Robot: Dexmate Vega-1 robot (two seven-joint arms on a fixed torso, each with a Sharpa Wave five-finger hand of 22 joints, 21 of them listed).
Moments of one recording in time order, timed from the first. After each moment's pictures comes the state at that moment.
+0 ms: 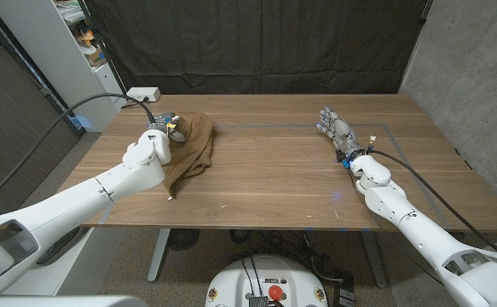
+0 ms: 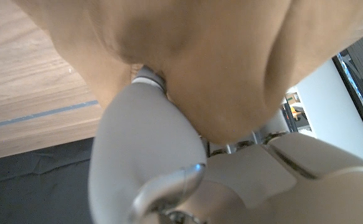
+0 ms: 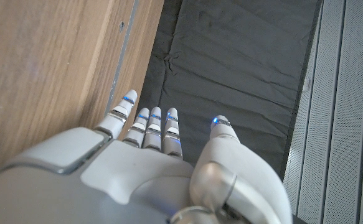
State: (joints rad) left arm 0.64 0.91 0.75 -1.87 0.41 0.90 0.04; left_hand 1.29 -0.12 0.31 -0.10 0.31 0.63 0.01 0.65 0.21 0.55 -0.10 0.69 0.83 0.78 -0.08 0.62 0.68 1.03 -0.02 0.70 0.22; right arm -0.81 -0.46 -0.39 -1.21 0.65 0.33 0.05; right_hand 0.38 0.13 0.22 -0.10 0.19 0.30 0.03 0.21 0.19 0.23 0.07 0.20 0.20 0.12 0.01 0.22 0.22 0.28 0.02 0.19 0.17
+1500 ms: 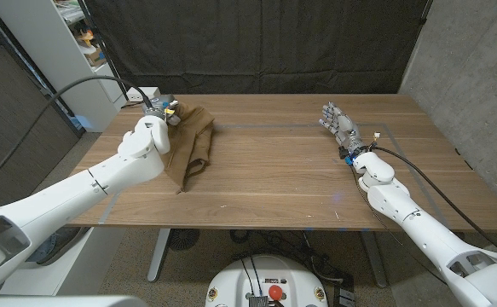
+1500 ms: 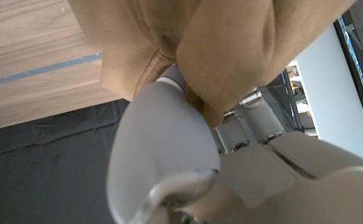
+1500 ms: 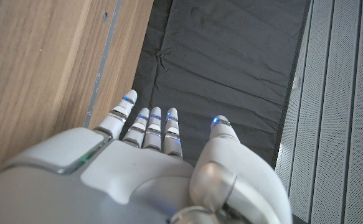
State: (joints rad) left arm 0.62 0.94 0.71 -1.99 0.45 0.96 0.07; left_hand 1.42 0.01 0.37 -0.13 0.35 0.68 -0.02 0.68 0.57 0.59 -0.10 0.70 0.90 0.80 -0.09 0.61 0.71 1.01 -0.04 0.79 0.22; right arm -0.82 -0.48 -0.37 -1.26 0.65 0.34 0.05; right_hand 0.38 0.13 0.22 -0.10 0.19 0.30 0.03 0.21 0.19 0.23 0.07 0.21 0.20 0.12 0.02 0.22 0.22 0.28 0.02 0.19 0.17
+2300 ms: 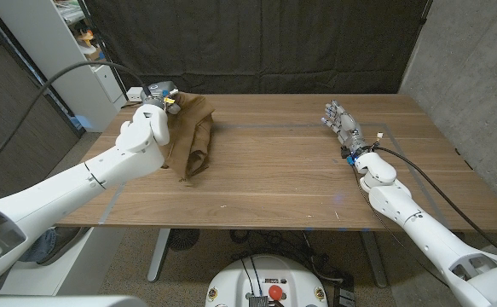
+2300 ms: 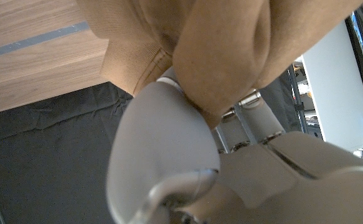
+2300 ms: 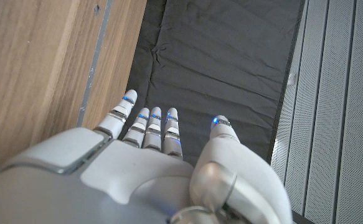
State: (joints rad) left arm 0.59 0.95 0.72 -2.05 0.50 1.00 0.03; left_hand 1.42 0.01 0.38 -0.14 0.36 0.70 -0.01 0.68 0.57 0.61 -0.10 0.70 0.93 0.82 -0.09 0.60 0.72 1.00 -0.05 0.83 0.22; right arm -0.84 -0.48 -0.35 -1.28 0.66 0.35 0.03; right_hand 0.38 0.13 0.22 -0.10 0.19 0.30 0.03 0.21 0.19 0.23 0.07 0.20 0.20 0.12 0.02 0.22 0.22 0.28 0.02 0.19 0.17
